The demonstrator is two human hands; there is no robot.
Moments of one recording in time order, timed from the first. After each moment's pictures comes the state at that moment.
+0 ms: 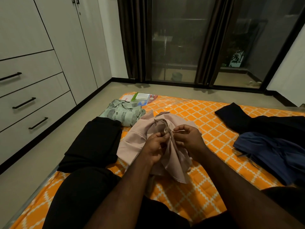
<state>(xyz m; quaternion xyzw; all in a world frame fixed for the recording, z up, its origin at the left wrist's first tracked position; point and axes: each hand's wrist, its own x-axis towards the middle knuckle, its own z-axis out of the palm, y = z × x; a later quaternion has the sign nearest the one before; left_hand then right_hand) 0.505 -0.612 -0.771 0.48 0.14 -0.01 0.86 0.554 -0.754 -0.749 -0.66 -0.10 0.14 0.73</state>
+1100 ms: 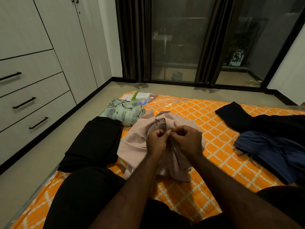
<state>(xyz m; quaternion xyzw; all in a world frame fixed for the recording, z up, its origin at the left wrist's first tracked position) 0.513 -0.622 -0.784 0.67 0.18 0.16 0.70 0.546 -0.743 -0.767 -0.81 -0.16 -0.13 0.55</state>
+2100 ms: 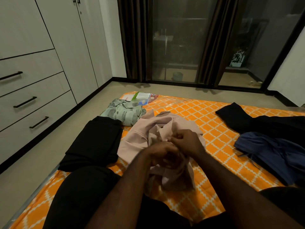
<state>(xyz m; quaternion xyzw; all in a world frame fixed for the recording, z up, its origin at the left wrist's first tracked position) 0.496 -0.614 -0.766 0.69 0.08 -0.24 0.68 0.562 -0.753 -0.764 -0.89 -0.23 -0.01 0.39</state>
